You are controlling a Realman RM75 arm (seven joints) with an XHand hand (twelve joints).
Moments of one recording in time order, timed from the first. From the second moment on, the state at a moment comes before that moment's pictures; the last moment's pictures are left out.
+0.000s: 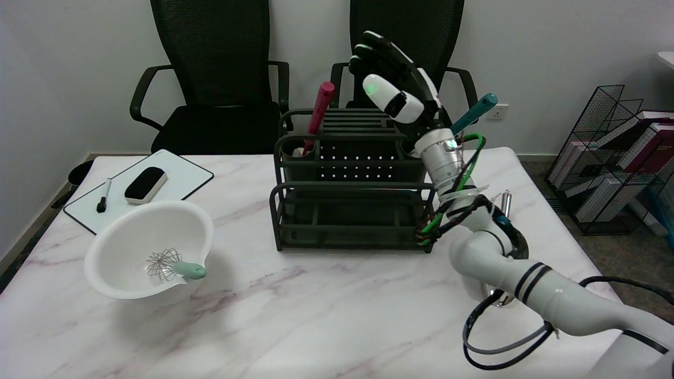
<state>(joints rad) 0.36 -1.13 -2.02 1.15 0.77 0.74 1.52</state>
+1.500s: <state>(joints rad) 0.49 -1.34 -2.11 1.06 0.85 0.57 1.37</state>
